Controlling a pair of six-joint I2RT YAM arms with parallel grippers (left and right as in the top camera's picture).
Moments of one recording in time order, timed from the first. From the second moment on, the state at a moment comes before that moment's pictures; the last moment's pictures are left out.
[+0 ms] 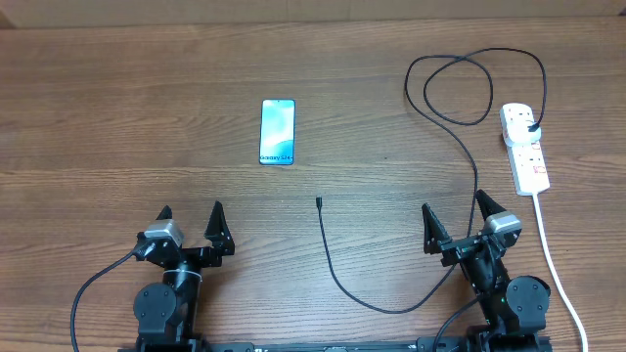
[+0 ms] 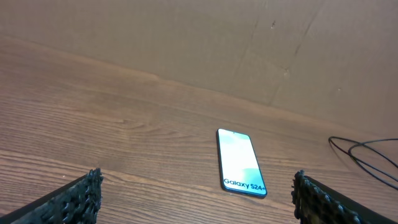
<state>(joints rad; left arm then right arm) -0.01 0.02 0.01 -0.08 0.02 -0.31 0.06 0.01 0.02 -0.01 -0.23 0.10</state>
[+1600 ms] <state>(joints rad) -0.01 1.63 2.11 -1.50 0.32 -0.21 0.06 0.01 0.02 -0.01 -0.23 0.10</state>
